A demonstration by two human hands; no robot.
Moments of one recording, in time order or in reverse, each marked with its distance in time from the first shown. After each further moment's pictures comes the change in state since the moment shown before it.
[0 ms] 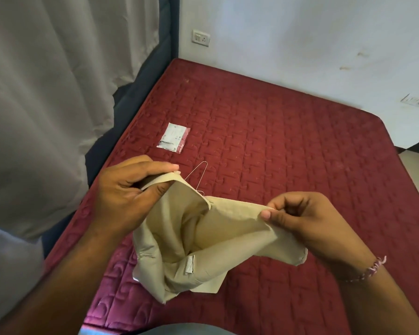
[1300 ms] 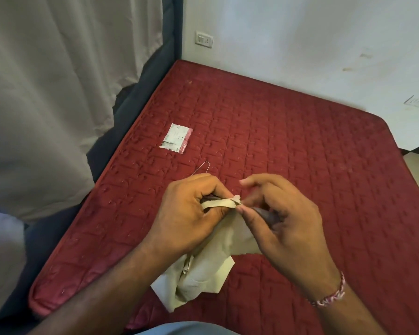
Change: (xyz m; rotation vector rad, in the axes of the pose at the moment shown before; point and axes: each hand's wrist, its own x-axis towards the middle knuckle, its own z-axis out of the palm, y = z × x) left_hand -0.009 0.044 0.058 -0.028 -0.233 -0.107; right_hand -0.008 -0.006 0.052 -0.514 0.313 -0.654
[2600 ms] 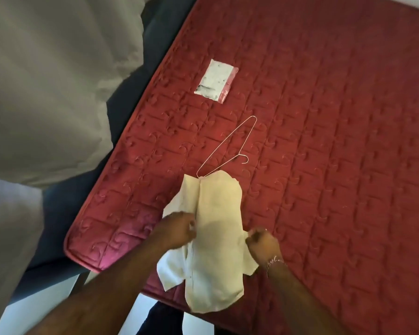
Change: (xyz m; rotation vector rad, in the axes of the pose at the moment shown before) left_hand -0.127 -0.334 0.034 0.508 -0.726 -0.911; right_hand -0.121 0.264 0.291 -0.048 -0.704 1.074
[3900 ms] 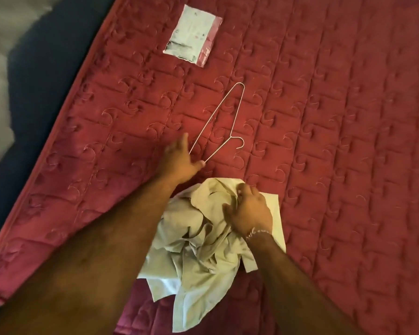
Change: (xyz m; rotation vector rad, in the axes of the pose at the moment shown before) left_hand 0.241 0.006 -0.012 -0.132 0.354 -0.037; right_hand 0.130 -0.033 0.028 -0.193 0.276 -0.214
